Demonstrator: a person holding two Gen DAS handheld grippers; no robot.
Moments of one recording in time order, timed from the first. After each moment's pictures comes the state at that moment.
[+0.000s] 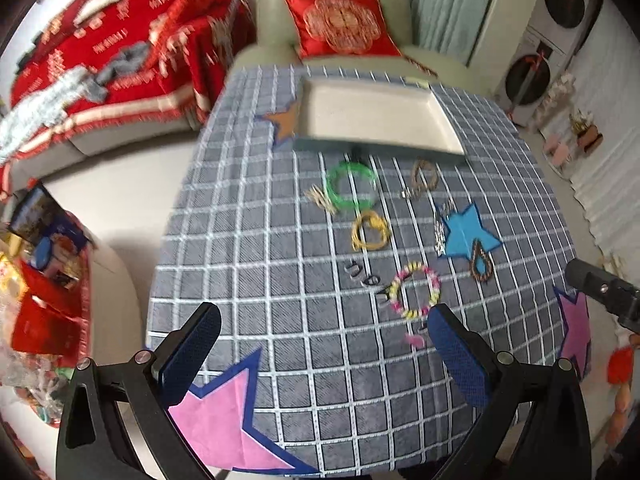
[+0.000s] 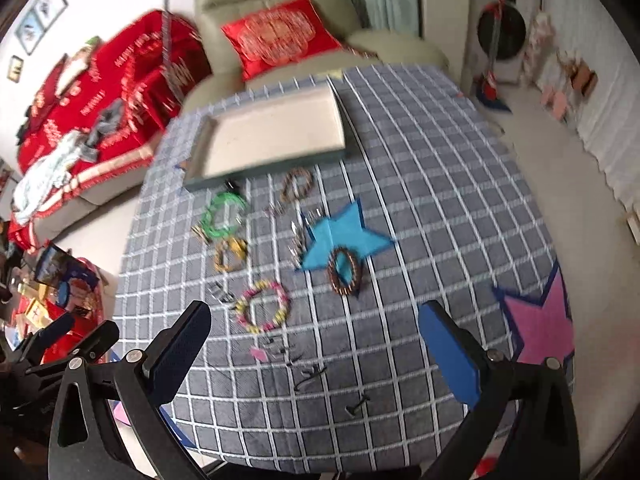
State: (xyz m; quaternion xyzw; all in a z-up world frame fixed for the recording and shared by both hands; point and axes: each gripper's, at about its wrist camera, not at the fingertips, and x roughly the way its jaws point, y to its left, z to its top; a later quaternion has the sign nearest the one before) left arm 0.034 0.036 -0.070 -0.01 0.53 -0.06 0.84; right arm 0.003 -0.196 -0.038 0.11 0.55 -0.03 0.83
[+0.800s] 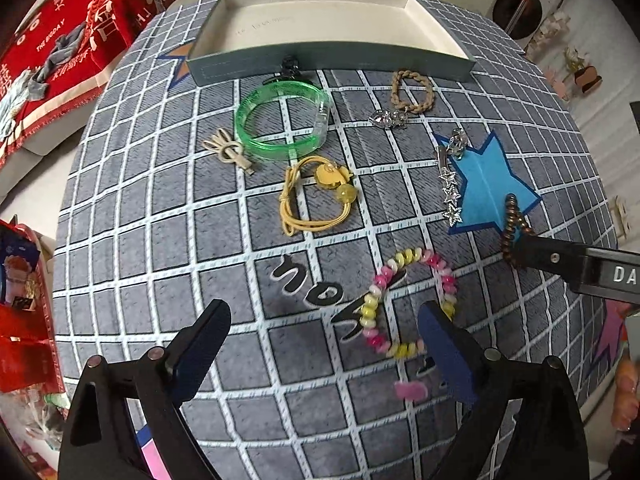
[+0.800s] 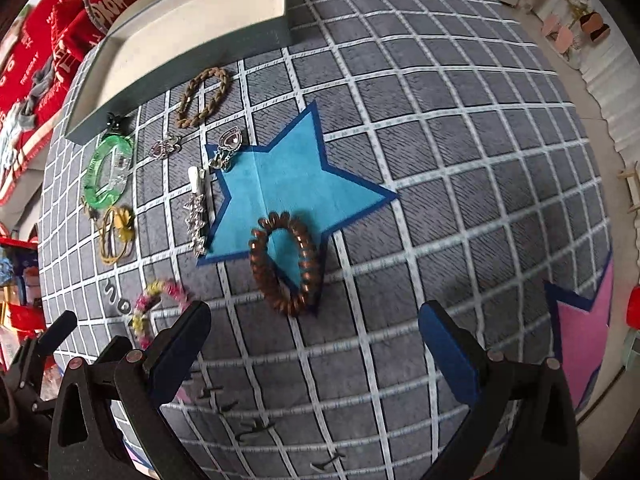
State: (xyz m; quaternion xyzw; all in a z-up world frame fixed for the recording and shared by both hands) left arm 0.105 -0.039 -0.183 0.04 0.61 -0.10 0.78; right arm 0.100 -0.226 -0.170 0.12 0.68 -0.05 0.72
